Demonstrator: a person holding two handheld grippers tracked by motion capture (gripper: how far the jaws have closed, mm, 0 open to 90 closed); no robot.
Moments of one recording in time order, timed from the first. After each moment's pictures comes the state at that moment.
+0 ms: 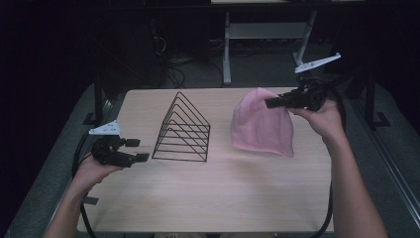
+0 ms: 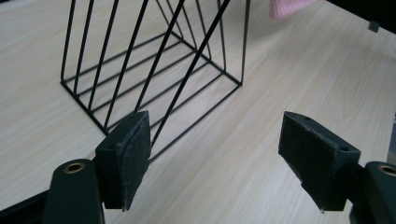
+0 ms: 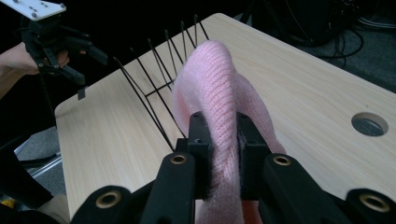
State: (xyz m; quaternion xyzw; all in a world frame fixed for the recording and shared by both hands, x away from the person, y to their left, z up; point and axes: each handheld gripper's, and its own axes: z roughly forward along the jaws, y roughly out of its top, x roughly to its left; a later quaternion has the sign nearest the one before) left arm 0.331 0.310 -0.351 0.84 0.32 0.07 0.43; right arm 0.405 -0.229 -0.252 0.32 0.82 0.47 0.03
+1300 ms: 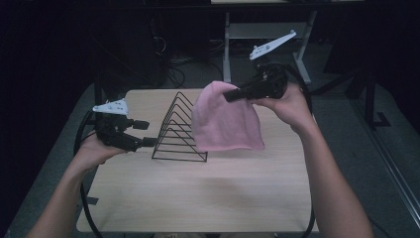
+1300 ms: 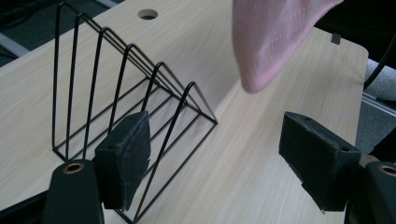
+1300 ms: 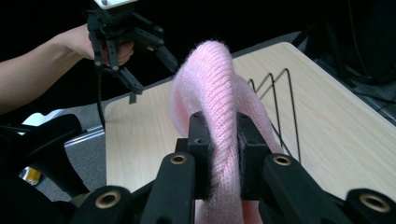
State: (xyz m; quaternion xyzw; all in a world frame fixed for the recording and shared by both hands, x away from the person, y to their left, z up) left arm 0.345 0.275 -0.289 0.86 0.26 0.07 0.44; right arm 0.395 -0.126 -0.197 0.20 0.85 0.48 0.00
